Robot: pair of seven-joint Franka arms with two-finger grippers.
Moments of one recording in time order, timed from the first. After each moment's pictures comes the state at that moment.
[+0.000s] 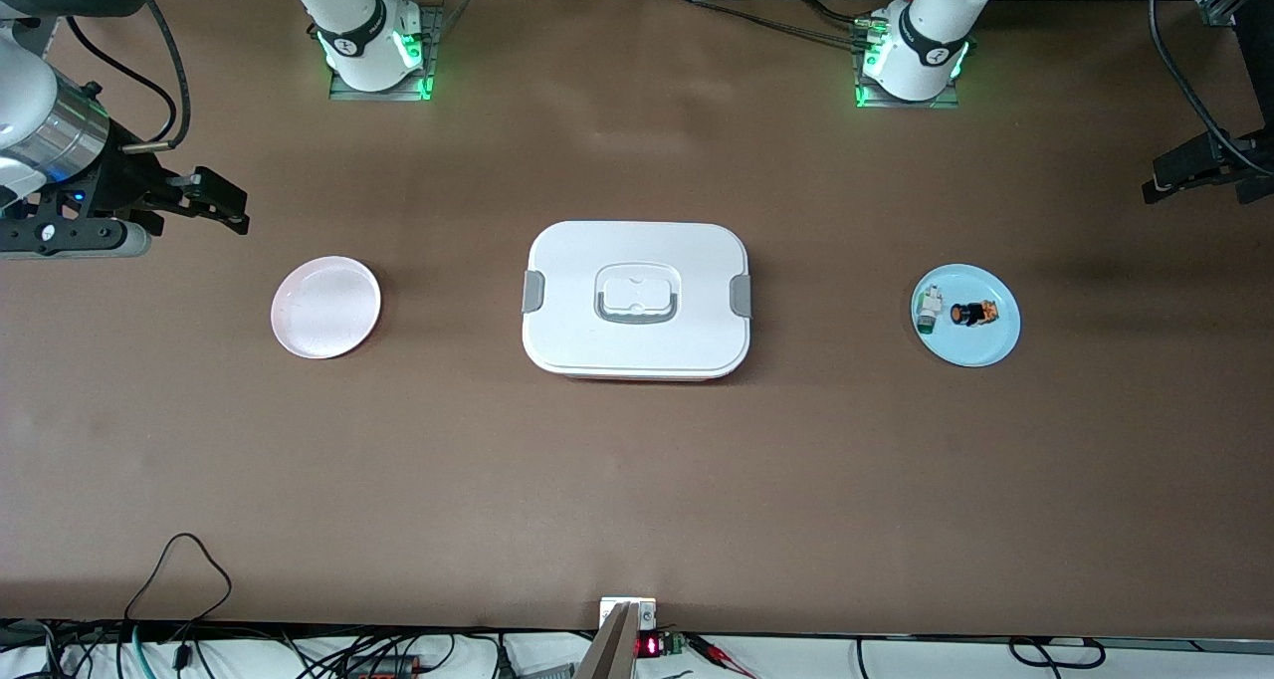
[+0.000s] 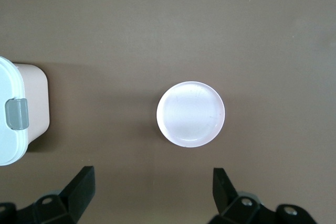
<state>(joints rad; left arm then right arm) 0.06 0.09 0.01 -1.39 -0.01 1.38 0.05 0.09 0.07 0.03 -1.58 -0.01 1.61 0.09</state>
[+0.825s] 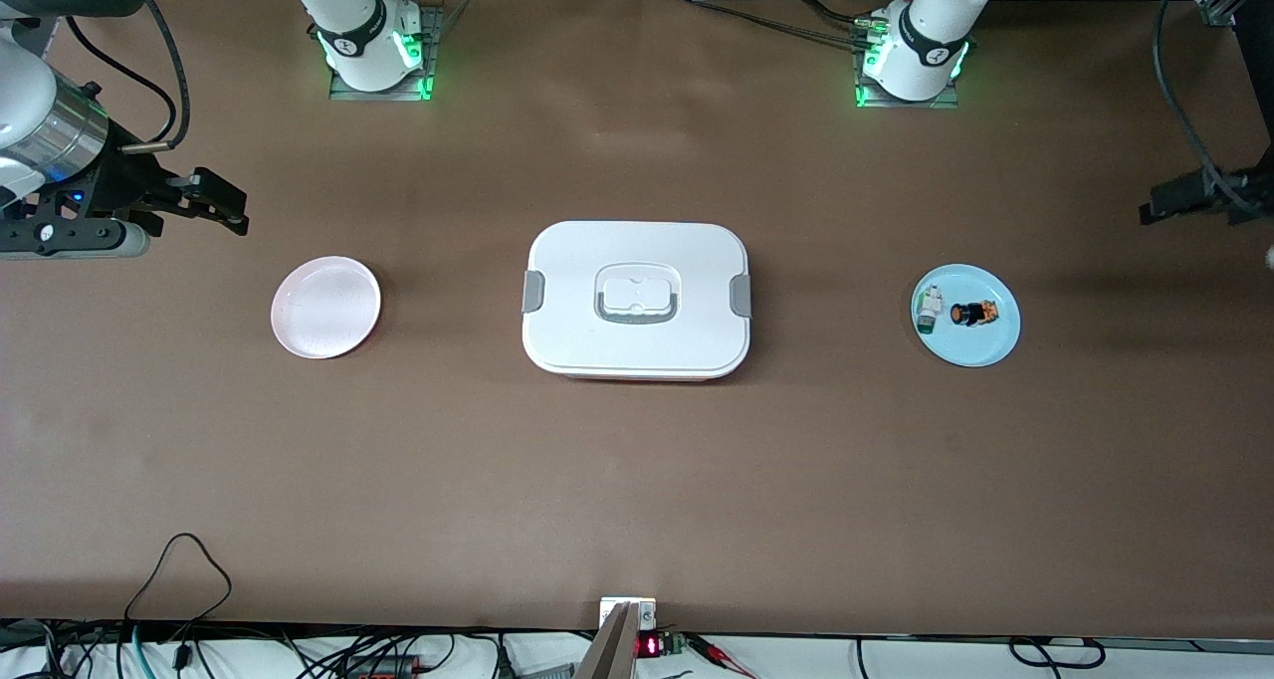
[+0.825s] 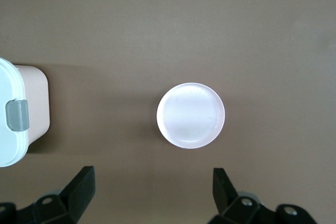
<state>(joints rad) 0.11 0.20 0.01 -1.39 -0.01 1.37 0.10 0.09 0.07 0.03 -1.58 -0.01 1.62 0.09</state>
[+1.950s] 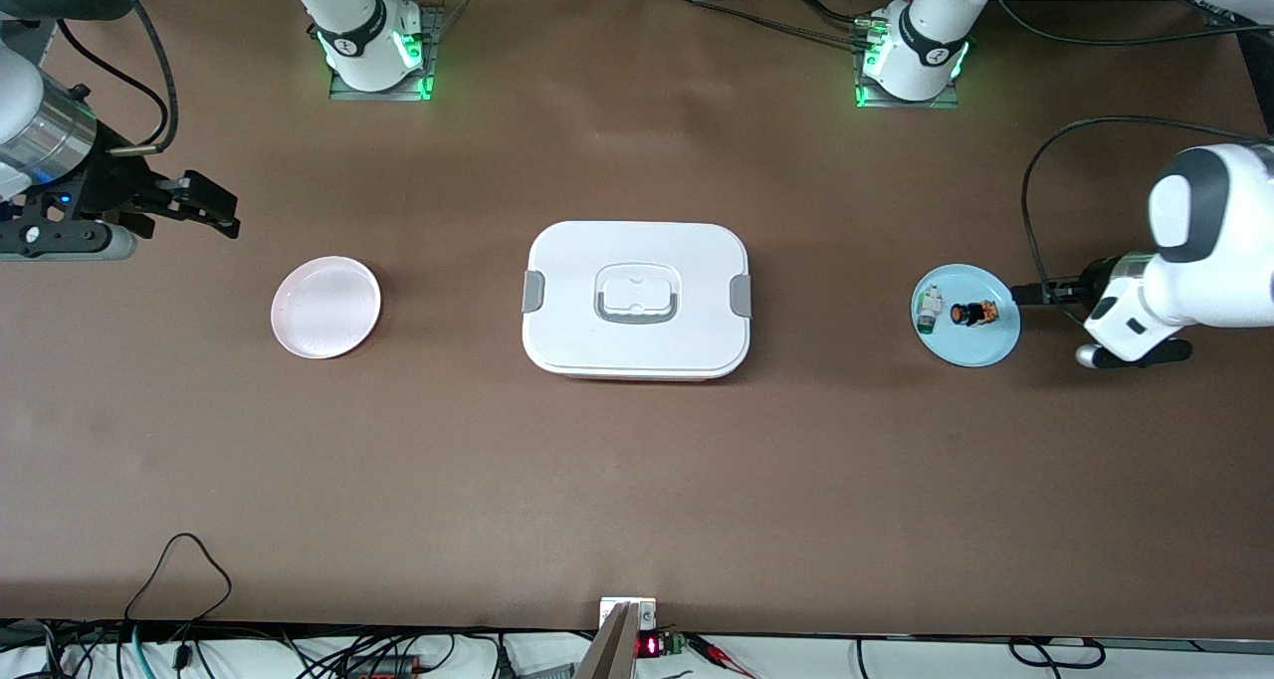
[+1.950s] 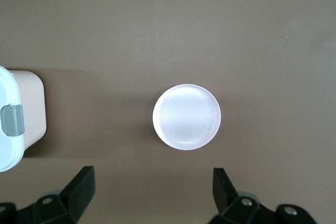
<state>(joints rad) 0.12 0.32 0.00 -1.85 -0.03 1.83 -0.01 0.08 0.07 0.02 -1.58 -0.01 1.62 0.09</state>
